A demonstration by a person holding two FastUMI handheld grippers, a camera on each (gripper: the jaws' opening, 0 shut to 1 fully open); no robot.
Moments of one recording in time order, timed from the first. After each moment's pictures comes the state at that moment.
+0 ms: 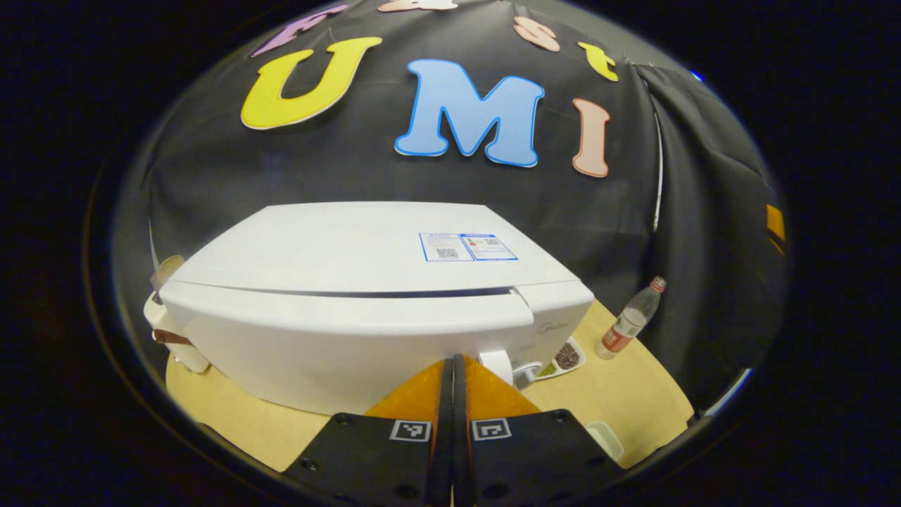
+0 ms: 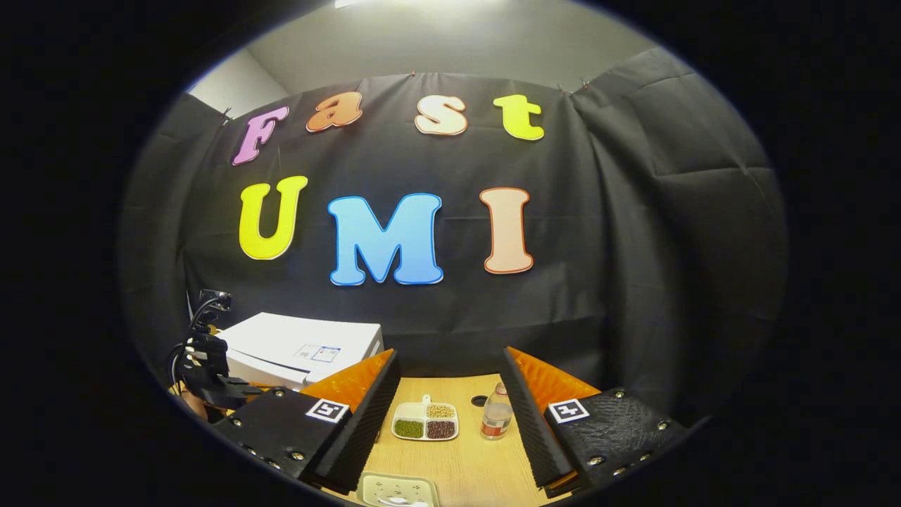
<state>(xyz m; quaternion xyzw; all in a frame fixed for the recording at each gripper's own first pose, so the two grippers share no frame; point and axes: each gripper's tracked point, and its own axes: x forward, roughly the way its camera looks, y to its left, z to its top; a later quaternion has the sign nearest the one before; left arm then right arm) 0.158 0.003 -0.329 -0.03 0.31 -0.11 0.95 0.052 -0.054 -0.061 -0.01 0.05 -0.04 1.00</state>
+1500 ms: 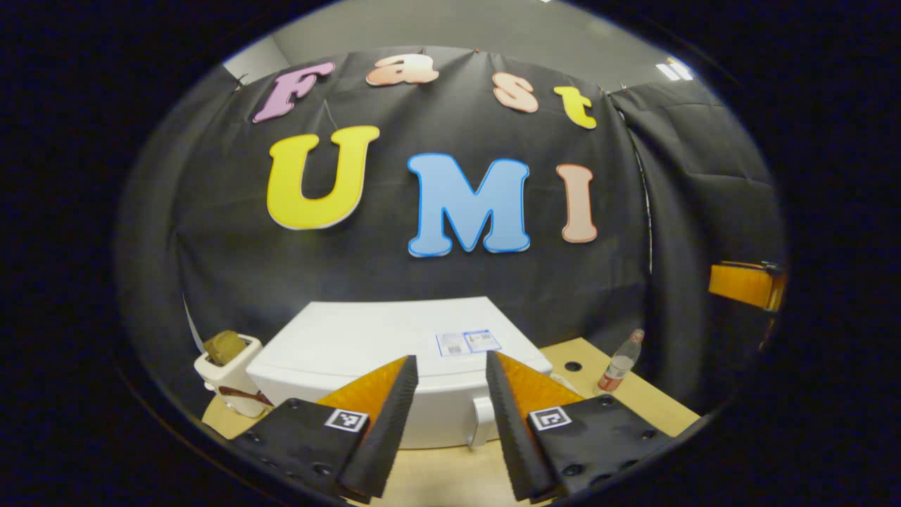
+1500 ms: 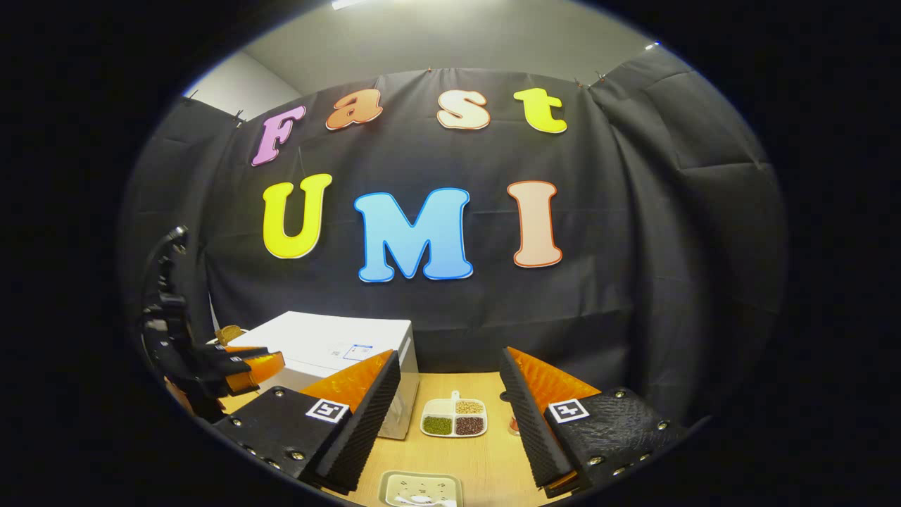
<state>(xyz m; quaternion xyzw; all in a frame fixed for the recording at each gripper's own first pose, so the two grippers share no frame) 0.118 0.019 -0.141 0.02 0.12 -0.07 0.99 0.053 -0.008 -0.054 0.00 0.06 0.01 1.00</state>
